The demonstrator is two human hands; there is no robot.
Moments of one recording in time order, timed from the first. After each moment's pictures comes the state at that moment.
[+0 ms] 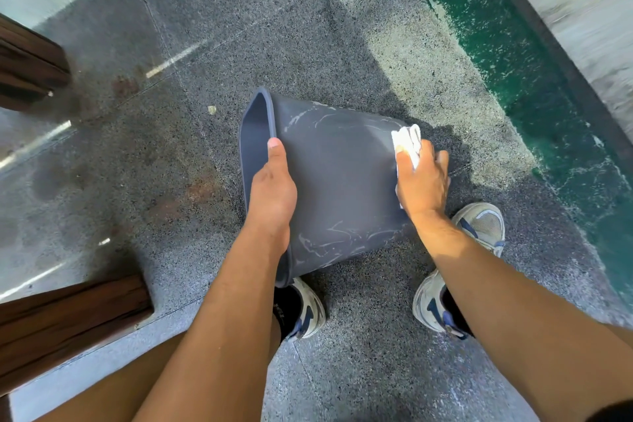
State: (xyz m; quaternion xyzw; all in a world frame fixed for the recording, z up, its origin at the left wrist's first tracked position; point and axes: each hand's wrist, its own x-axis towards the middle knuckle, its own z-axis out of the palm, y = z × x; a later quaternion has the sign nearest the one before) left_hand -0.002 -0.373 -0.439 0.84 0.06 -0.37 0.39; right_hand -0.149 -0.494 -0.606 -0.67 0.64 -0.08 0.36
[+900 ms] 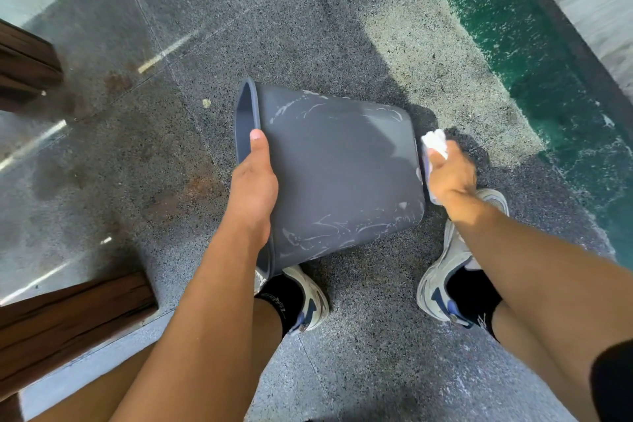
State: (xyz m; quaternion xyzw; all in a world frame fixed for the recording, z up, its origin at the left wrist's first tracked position) left_hand 0.012 -0.364 -0.450 0.84 0.06 -0.37 0.40; right_hand -0.192 -0.528 -0.643 -0.65 0.67 0.03 0.36
